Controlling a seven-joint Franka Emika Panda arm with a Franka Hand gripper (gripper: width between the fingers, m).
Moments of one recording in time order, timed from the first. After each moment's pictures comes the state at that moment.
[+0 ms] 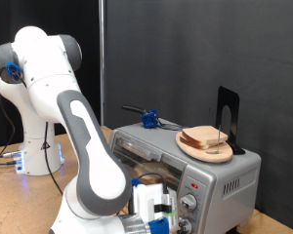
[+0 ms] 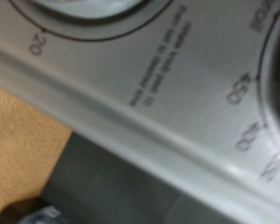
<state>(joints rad) -0.35 0.92 0.20 -1.55 1.34 1.79 -0.62</state>
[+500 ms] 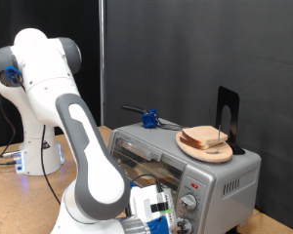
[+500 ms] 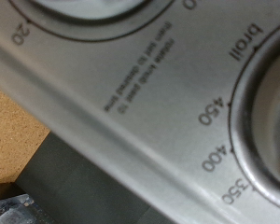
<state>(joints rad) -0.35 0.94 0.20 -1.52 1.33 1.76 -0.73</state>
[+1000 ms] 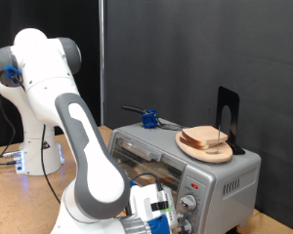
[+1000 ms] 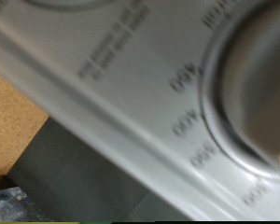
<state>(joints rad) -0.35 0.93 0.20 -1.51 1.33 1.74 -0.72</state>
